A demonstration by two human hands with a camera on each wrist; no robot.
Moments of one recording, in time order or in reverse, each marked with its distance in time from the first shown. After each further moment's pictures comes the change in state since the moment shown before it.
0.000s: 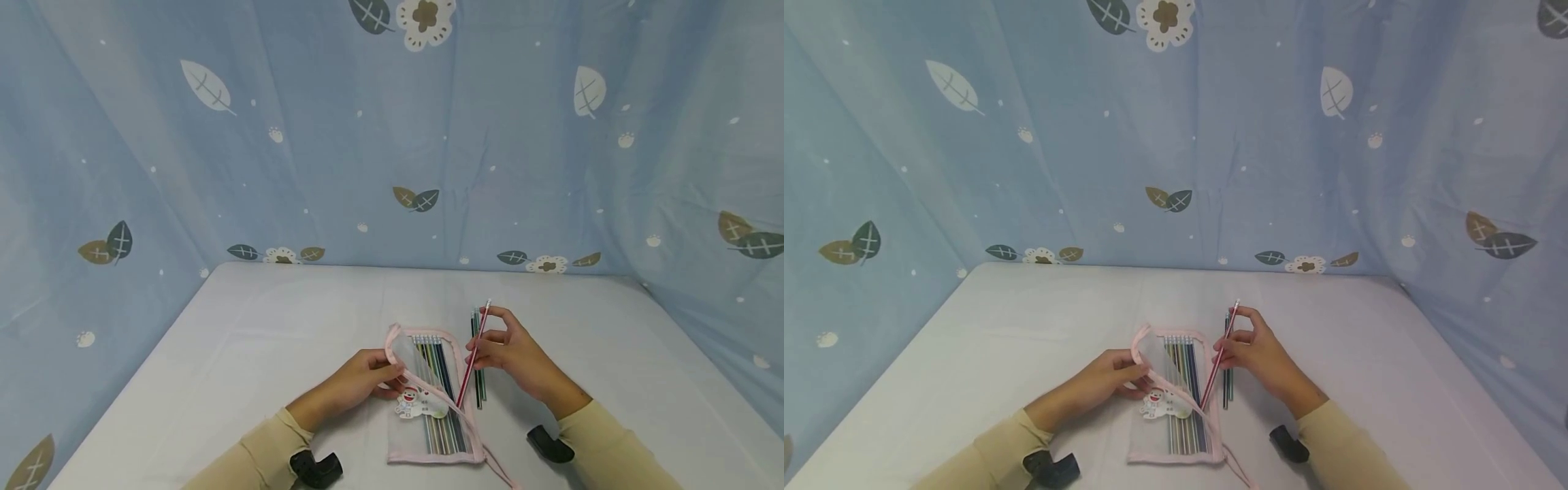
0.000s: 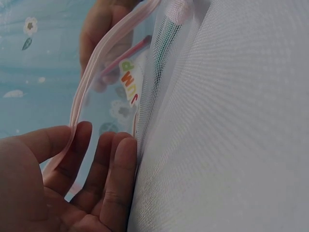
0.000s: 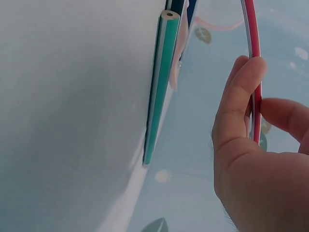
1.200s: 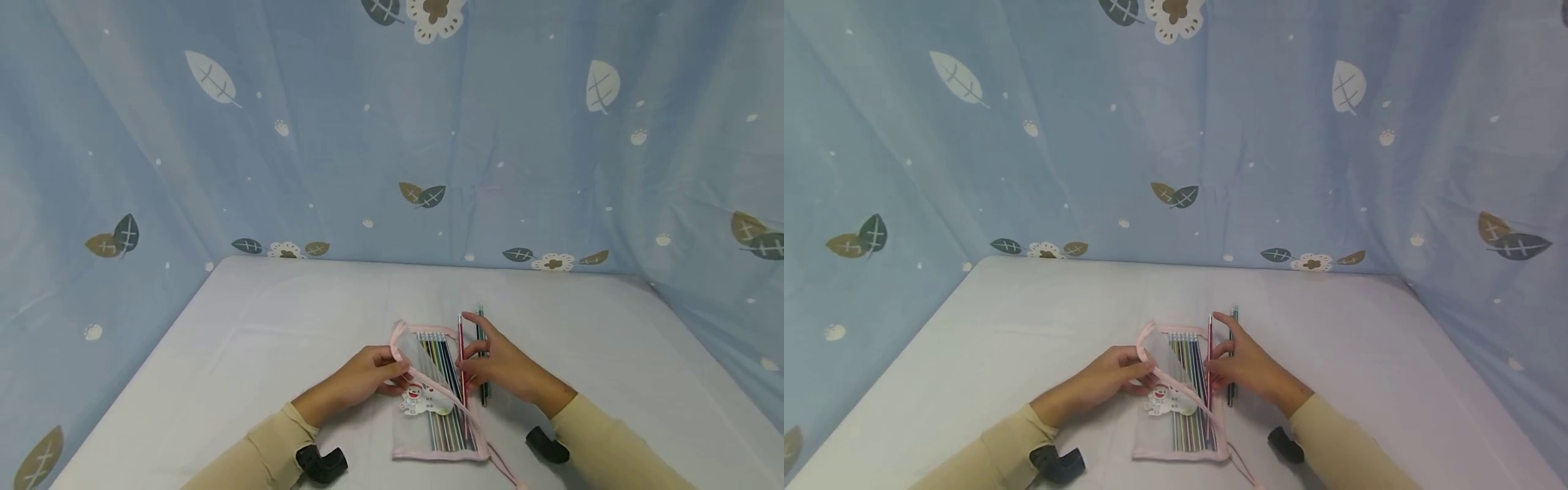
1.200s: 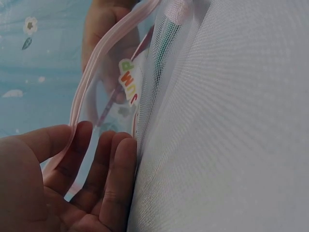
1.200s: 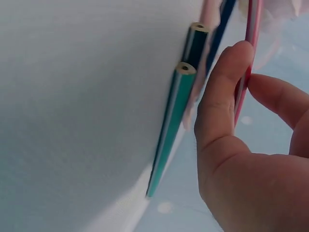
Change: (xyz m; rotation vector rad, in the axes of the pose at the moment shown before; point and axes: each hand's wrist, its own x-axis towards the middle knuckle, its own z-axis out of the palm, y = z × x) left_hand 0.001 -0.001 0.000 -0.013 -0.005 0.003; right_hand 0.006 0.004 0.023 -0.120 -0.154 0.085
